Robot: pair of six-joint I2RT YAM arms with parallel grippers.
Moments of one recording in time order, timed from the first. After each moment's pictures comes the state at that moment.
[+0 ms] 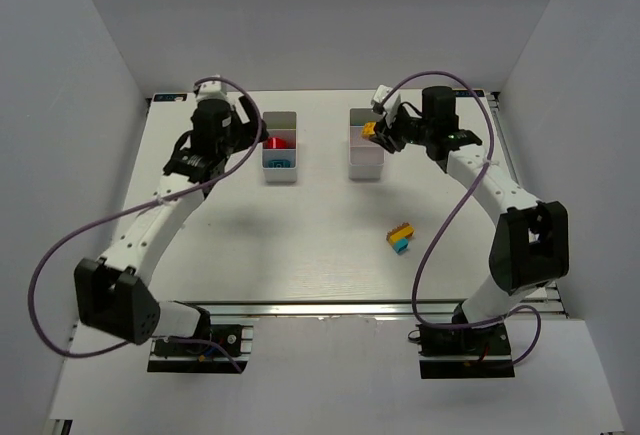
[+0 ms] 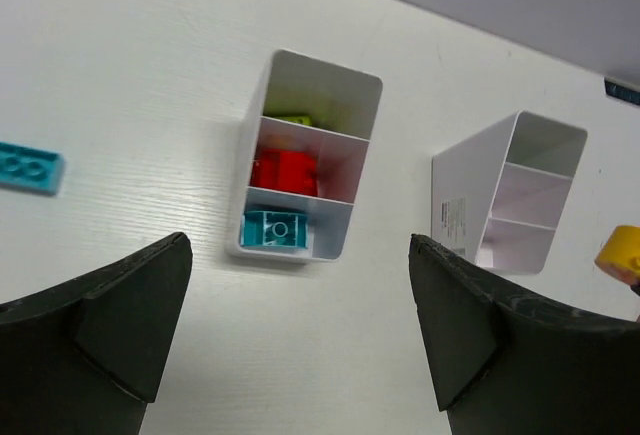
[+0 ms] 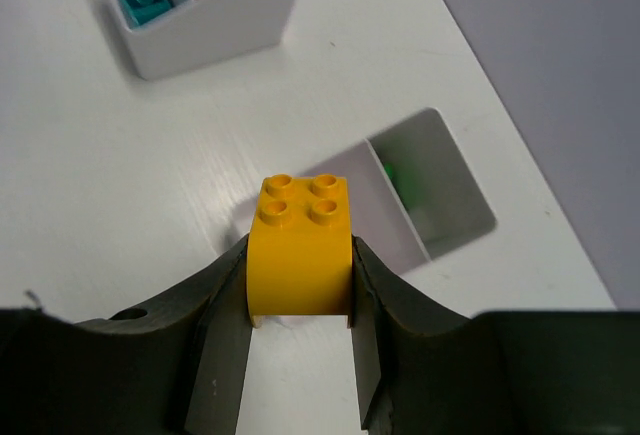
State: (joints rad) left arm -0.33 1.42 1.25 -0.25 -0.20 -0.48; right arm 0.31 1.60 1.28 -0.14 -0.63 -0.61
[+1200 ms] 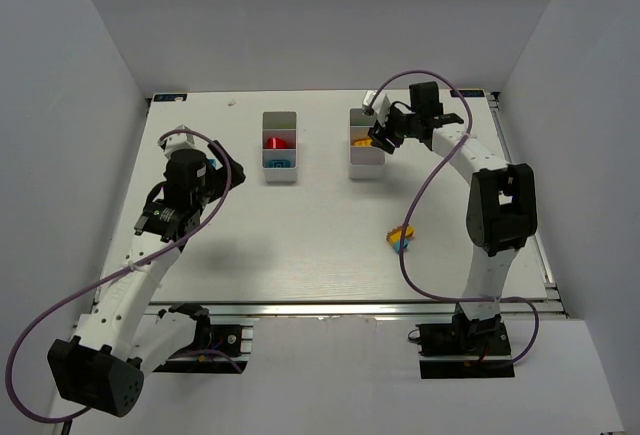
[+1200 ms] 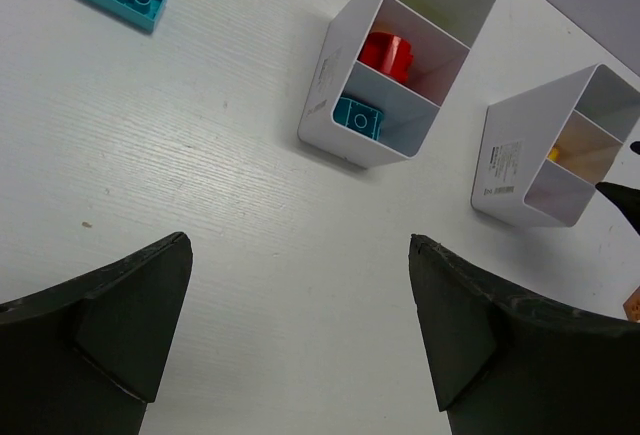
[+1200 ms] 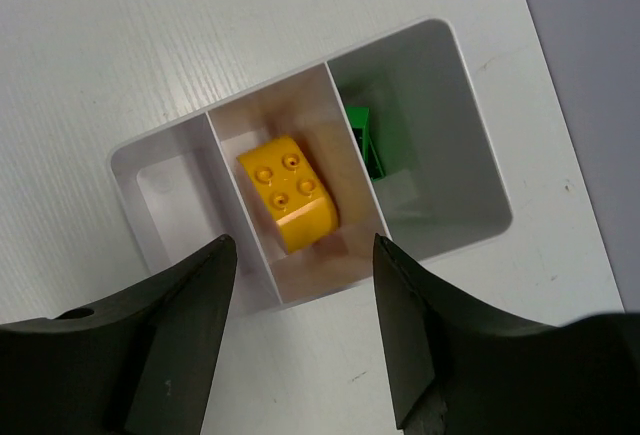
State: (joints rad) left arm -0.27 0.97 0.91 -0.45 -0.24 -0.64; right arm 0.26 1.94 1.54 -0.32 -0.59 -0.87
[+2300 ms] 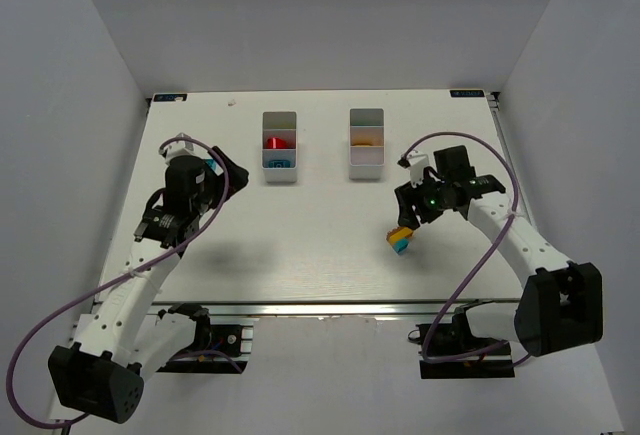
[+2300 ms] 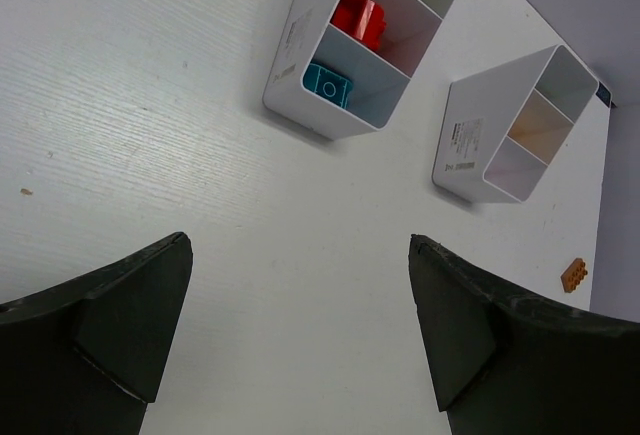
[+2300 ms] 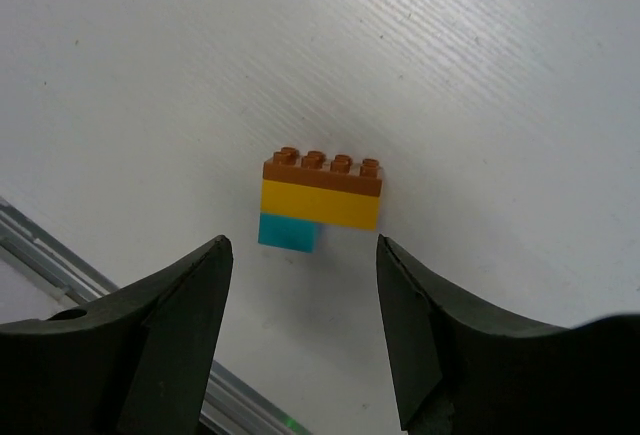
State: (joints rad) left arm -0.26 0.93 0.86 -0.44 -0.14 -0.74; right arm 0.27 1.27 0.92 -0.67 -0.37 -0.29
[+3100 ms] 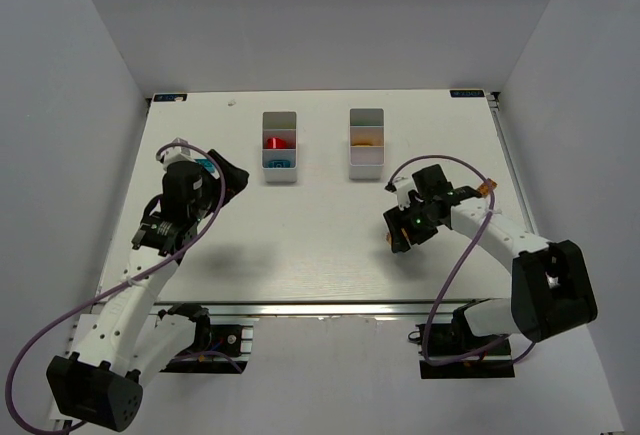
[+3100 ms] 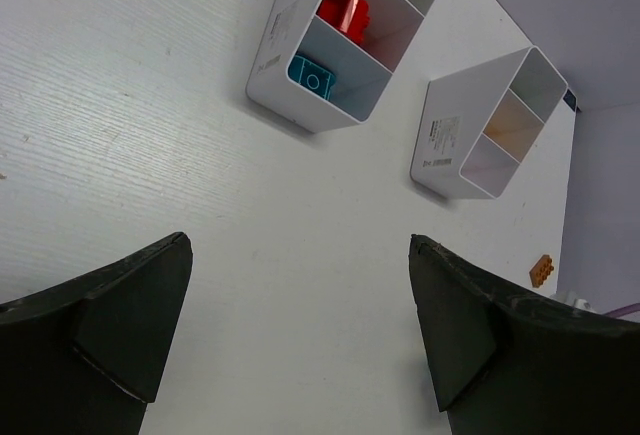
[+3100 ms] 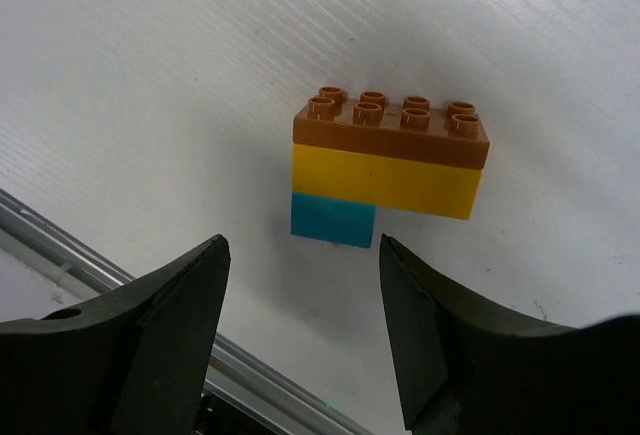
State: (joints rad) left arm -0.26 0.88 0.82 -0.43 -0.12 -0.80; right arm 0.38 1.35 0.80 -0.66 -0.31 -0.19
